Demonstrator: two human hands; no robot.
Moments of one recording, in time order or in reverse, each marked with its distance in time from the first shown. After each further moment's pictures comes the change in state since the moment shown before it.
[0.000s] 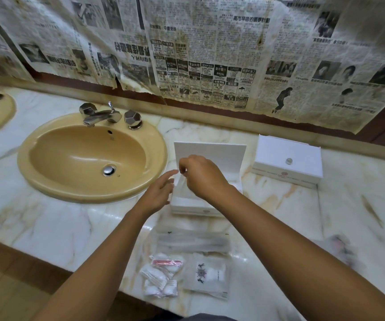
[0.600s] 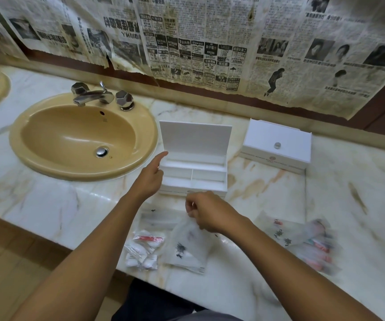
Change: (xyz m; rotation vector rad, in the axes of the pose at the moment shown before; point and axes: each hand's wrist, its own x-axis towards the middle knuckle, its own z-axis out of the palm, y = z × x) left_hand -0.006 -0.008 0.031 0.291 0.158 0.080; right_hand -0.110 0.039 0.020 0.216 -0.426 0.136
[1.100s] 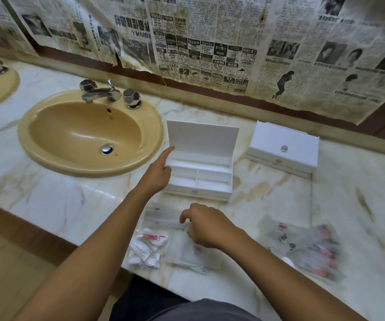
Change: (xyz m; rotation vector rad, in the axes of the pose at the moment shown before) left_hand -0.001 0.015 -0.001 -0.017 -0.004 0.015; right_hand -0.003 -0.005 0.028 -0.207 -0.053 -0.094
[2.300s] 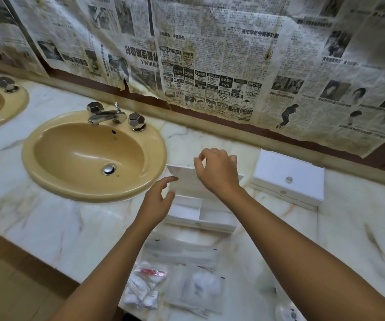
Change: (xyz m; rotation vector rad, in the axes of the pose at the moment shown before) left_hand -0.002 0.004 -0.002 -0.134 0.178 0.029; right_hand 0.107 0.025 -0.115 -0.013 0.704 0.173
